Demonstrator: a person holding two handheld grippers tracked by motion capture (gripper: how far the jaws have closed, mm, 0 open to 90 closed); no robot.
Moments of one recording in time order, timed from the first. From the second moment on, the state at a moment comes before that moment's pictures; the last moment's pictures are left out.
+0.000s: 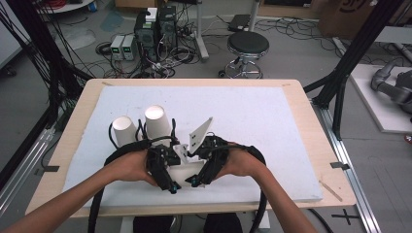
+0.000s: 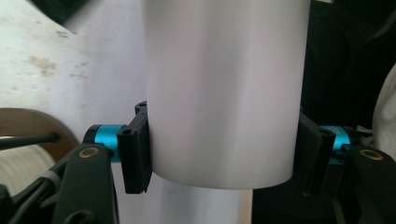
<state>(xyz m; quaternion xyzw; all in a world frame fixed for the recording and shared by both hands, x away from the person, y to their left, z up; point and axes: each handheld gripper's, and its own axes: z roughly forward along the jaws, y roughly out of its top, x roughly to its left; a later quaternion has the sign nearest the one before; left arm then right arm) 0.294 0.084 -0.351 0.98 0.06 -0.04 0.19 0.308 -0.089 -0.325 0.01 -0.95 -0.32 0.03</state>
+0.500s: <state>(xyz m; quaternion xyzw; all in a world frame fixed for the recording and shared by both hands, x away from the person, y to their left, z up) 0.293 0.100 -0.354 0.96 0.08 -0.04 0.26 0.314 -0.108 -0.310 -0.01 -0.92 -0.39 0.01</state>
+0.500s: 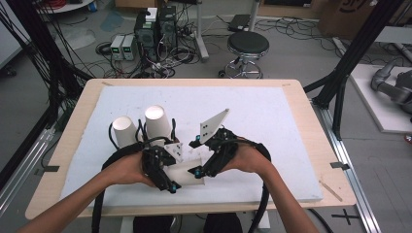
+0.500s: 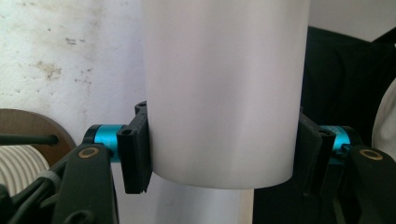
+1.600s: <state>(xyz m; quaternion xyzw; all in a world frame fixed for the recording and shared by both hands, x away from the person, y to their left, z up) 0.279 0.155 -0.371 0.85 0.15 -0.01 0.51 0.307 -0.154 -0.332 -0.05 -0.86 -0.51 0.01</state>
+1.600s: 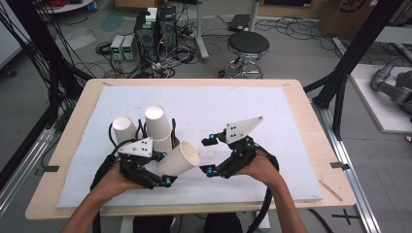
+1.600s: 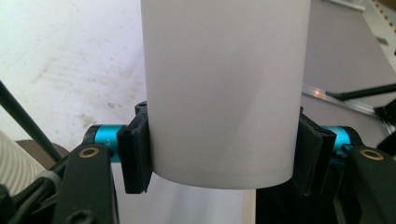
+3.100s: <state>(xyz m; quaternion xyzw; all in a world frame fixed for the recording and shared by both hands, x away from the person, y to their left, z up) 0.278 0.140 -0.390 0.76 0.11 -0.04 0.63 0.304 -0.130 -0.361 -0.04 -0.79 -0.61 0.07</state>
